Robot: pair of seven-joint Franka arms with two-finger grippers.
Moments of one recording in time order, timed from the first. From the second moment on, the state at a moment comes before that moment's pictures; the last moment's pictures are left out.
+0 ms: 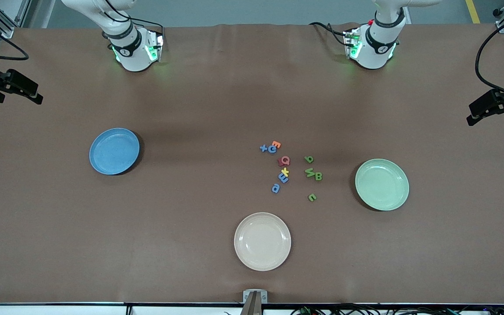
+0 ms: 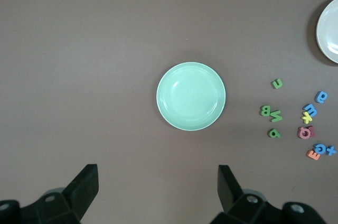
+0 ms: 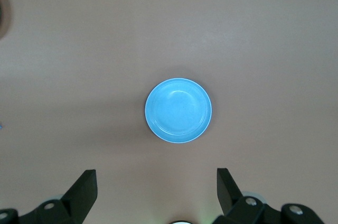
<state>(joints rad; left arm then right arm) -0.05 0.00 0.04 -1.53 0.01 1.61 -0.02 -0.02 -0.10 -0.01 -1.61 0.03 1.48 0.05</state>
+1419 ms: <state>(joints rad) -0.08 0.27 -0.11 -1.55 -0.06 1.68 -0.33 -0.04 -0.01 -0.01 -1.62 0.02 1.49 0.05</state>
